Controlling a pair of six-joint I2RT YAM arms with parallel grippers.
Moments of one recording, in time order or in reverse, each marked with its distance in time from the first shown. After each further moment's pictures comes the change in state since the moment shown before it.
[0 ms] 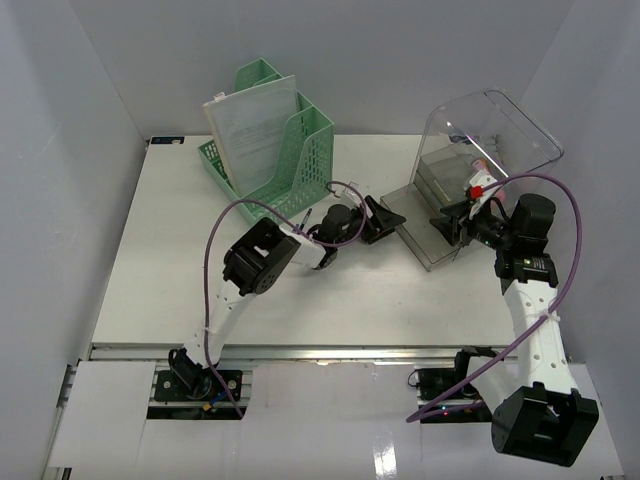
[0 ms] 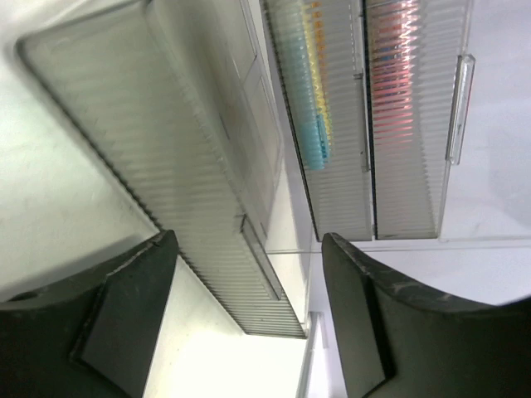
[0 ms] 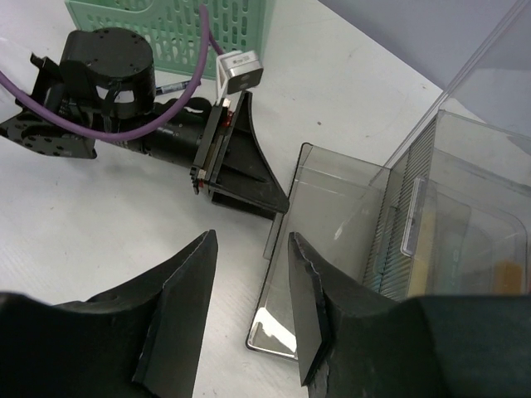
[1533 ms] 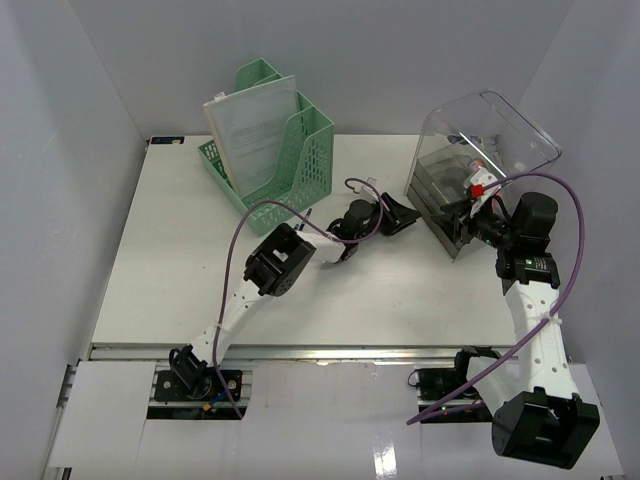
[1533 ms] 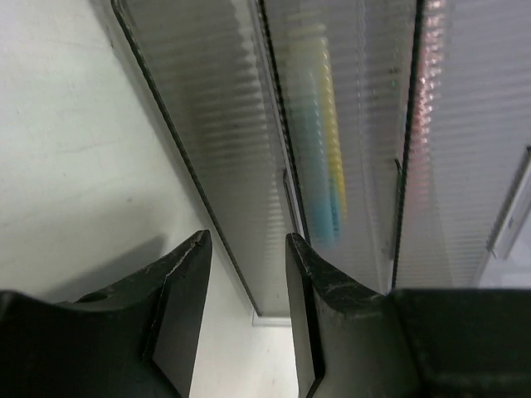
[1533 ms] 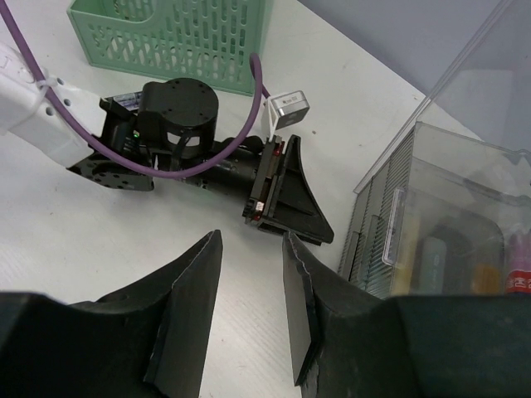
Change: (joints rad) left arm -0.039 0.248 0.415 -0.124 -0.032 -0.069; right arm 0.008 -0.014 0.025 -0.011 0.007 0.003
